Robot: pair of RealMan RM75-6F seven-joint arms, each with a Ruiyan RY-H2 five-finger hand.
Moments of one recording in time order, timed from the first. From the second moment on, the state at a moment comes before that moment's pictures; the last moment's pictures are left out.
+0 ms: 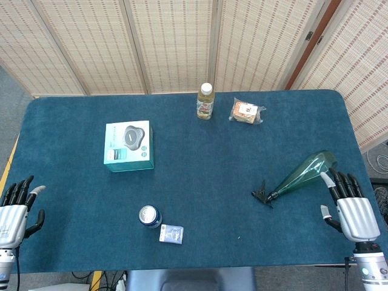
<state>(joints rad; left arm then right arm) -0.10 -1.15 -0.04 -1.58 1.45 1.47 0.10 0.07 -1.13 0.04 -1.64 -1.52 1.49 -0.14</state>
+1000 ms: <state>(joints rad) -0.11 -1.16 -0.07 -1.59 1.41 1.46 0.13 0.19 -1.08 0.08 -1.67 -1.40 1.26 -0.26</state>
